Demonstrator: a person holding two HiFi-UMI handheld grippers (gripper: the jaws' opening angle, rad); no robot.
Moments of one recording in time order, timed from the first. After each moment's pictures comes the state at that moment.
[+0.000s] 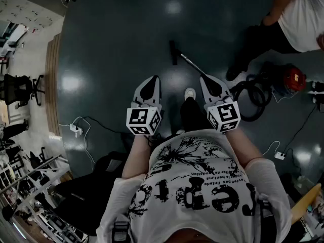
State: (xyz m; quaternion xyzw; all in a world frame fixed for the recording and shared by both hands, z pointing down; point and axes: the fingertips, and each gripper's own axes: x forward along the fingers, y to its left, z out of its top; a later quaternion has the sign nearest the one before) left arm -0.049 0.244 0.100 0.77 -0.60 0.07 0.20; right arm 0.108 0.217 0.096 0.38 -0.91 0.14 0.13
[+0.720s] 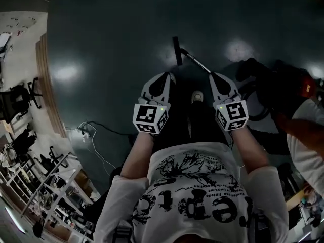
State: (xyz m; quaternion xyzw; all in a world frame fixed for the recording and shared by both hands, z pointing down) left arm -0.106 -0.026 0.231 0.80 -0.53 0.12 0.27; right arm 0.044 -0.041 0.240 0.40 -0.87 0.22 0.19
